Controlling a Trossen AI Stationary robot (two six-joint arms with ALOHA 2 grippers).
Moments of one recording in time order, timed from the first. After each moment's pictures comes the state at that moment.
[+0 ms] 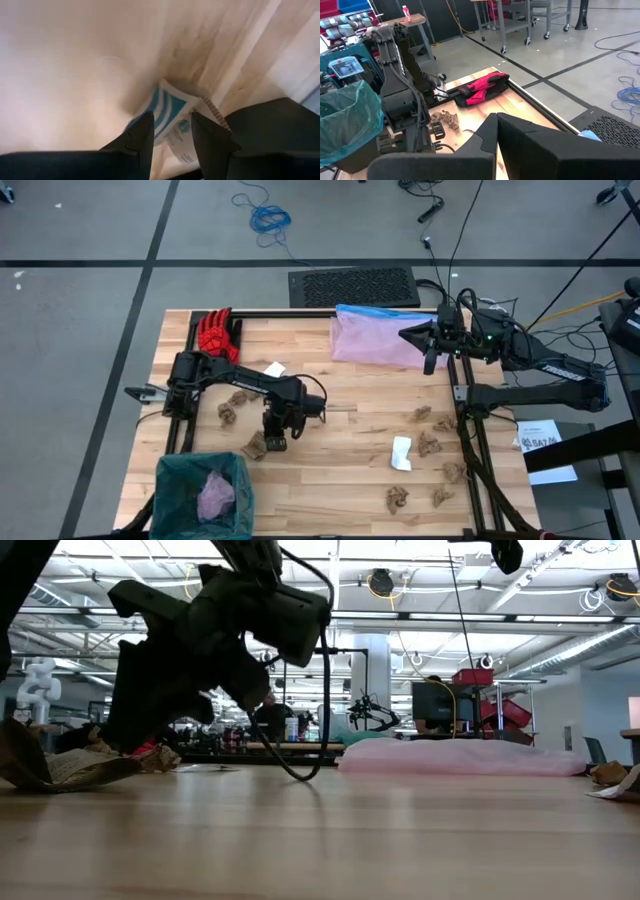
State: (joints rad) left arm -0.05 1.98 1.35 -1.25 0.46 -0.08; right arm -0.26 0.74 0.96 -0.41 0.07 0.24
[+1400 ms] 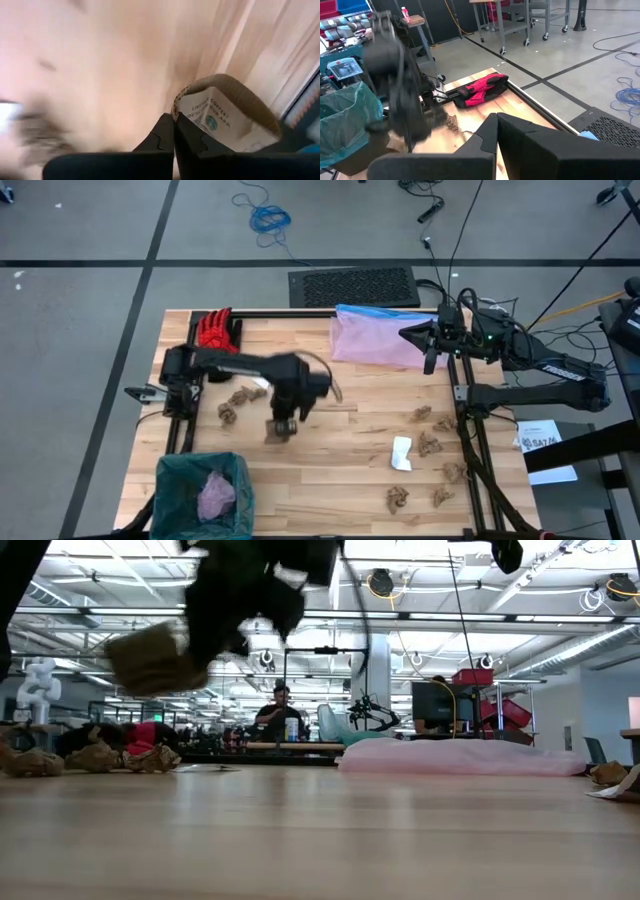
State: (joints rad) left arm 0.01 1.88 1.65 -1.44 0.30 -0.14; right arm -0.26 0.74 0.96 -0.41 0.08 0.24
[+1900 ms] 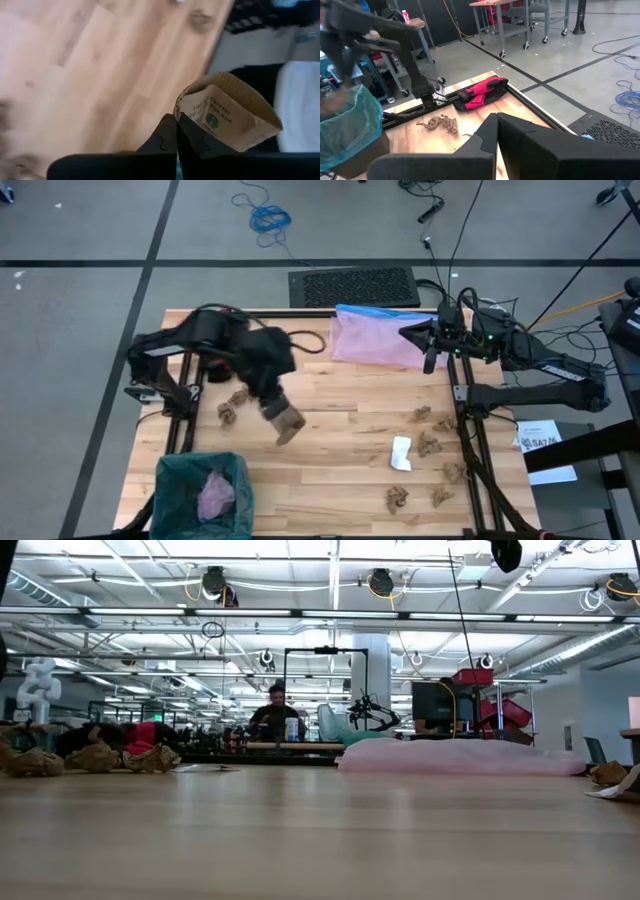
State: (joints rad) left arm -0.08 1.69 2.24 -1.57 0.34 -0.72; right arm -0.26 0.74 0.96 -0.39 0.08 0.24
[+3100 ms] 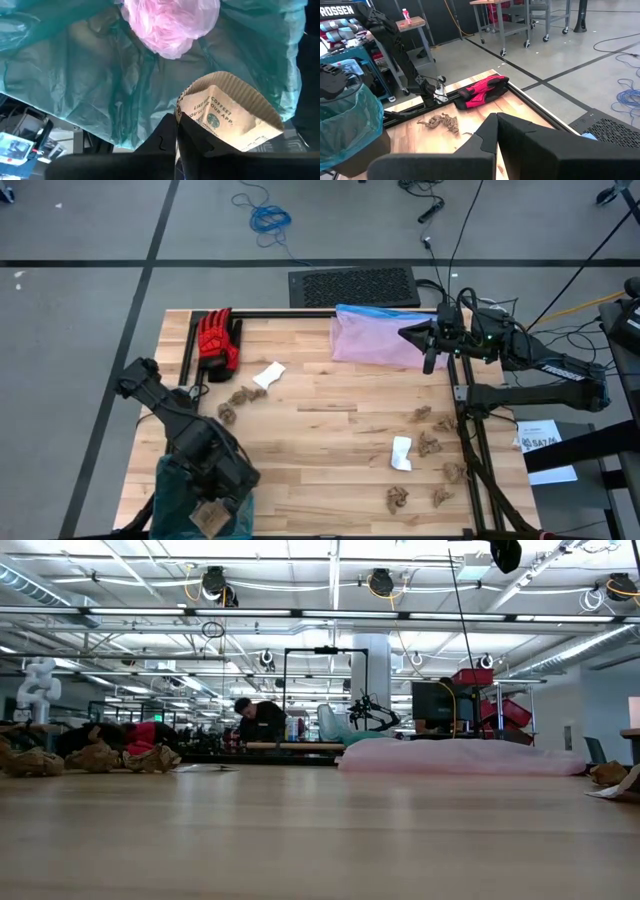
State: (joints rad) left arm -0.67 1.66 1.81 -1.57 0.59 -1.86; right arm -0.26 0.74 0.96 -0.40 0.08 0.24
